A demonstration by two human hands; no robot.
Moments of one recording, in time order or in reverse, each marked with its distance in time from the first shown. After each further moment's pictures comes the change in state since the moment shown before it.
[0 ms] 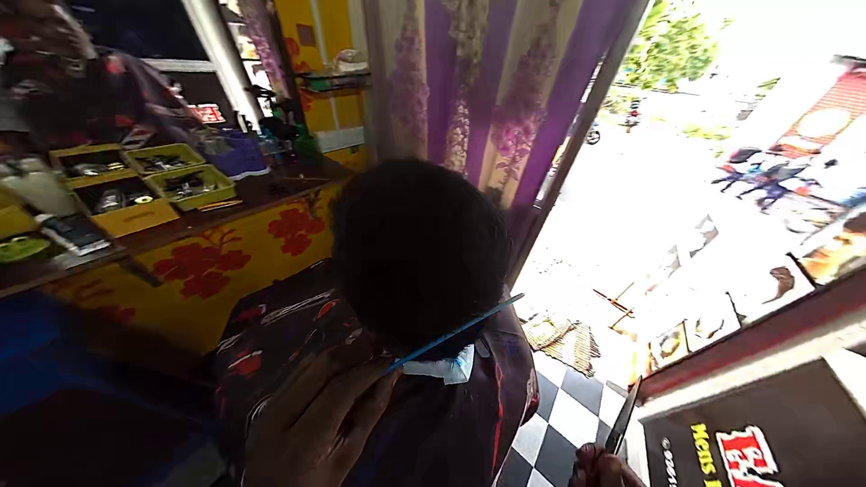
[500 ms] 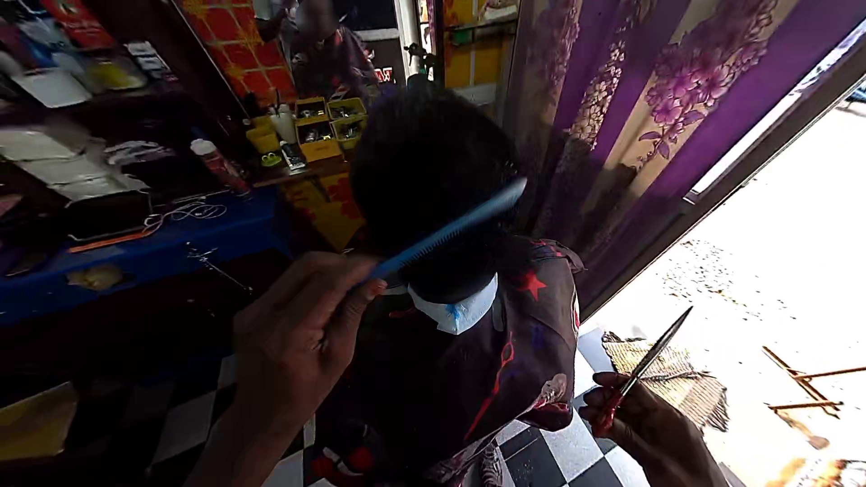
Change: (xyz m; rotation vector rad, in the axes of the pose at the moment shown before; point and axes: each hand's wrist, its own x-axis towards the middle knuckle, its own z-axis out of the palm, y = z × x) left_hand 0.029 0.081 -0.010 0.452 -0.009 -0.131; right_hand 0.174 -0.045 -0.043 0.018 -0.595 0.022
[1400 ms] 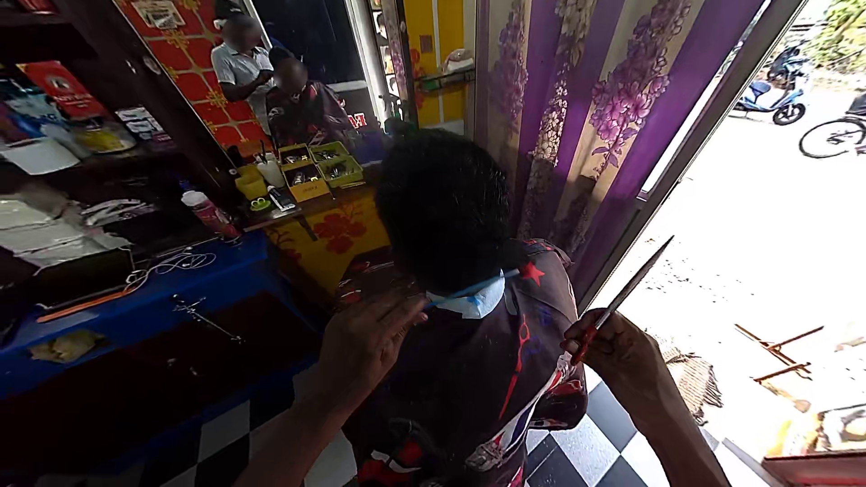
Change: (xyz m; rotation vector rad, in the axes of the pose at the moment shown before) left_hand -0.039 -0.049 0.020 -0.016 -0.175 0.228; right_hand 0.019 -0.055 0.102 -0.292 0.202 -0.320
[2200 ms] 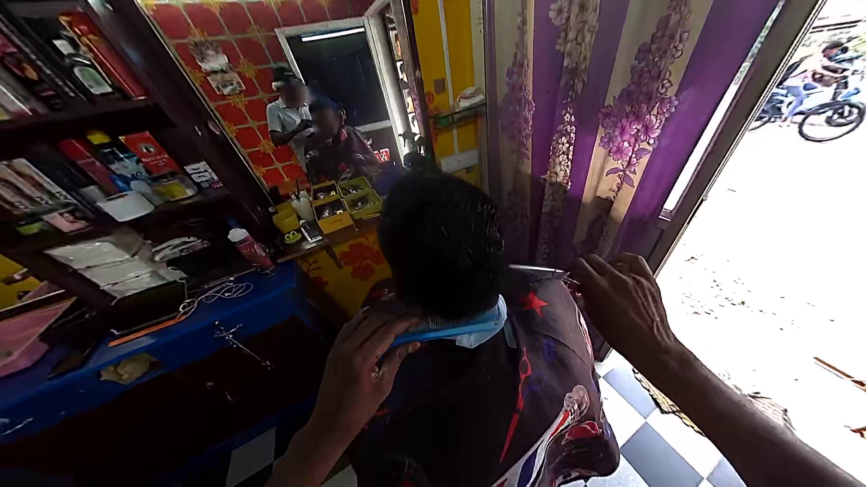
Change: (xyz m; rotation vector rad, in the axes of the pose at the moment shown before) left_hand 0.010 0.001 0.001 0.029 0.017 -0.173; right_hand 0.121 -0.022 -0.018 -1.248 0.081 -0.644
